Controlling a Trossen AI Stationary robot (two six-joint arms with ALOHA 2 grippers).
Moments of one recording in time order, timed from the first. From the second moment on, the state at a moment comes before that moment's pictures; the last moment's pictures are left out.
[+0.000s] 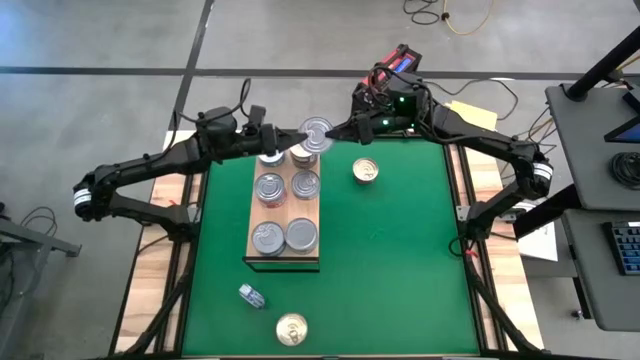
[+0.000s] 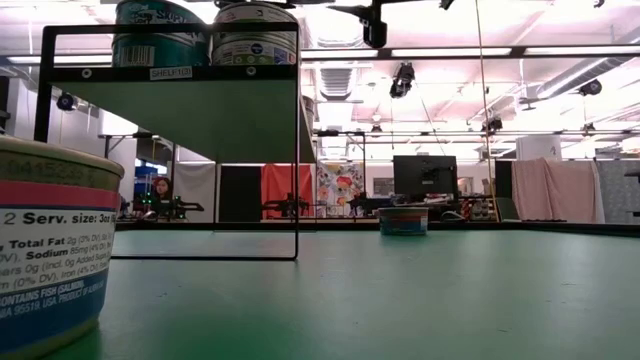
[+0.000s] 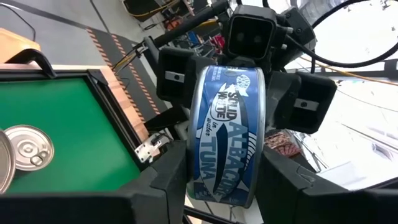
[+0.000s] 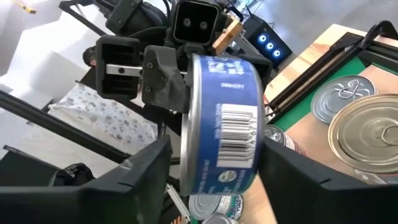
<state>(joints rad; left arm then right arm) 0.37 1.18 1.08 0.09 0.18 -1.03 -0.46 1.52 1.51 -0.15 -0.61 0.77</state>
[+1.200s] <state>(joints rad) 0.38 1.09 1.08 0.10 0.14 -0.83 -0.49 1.42 1.50 -0.47 -0.71 0.74</state>
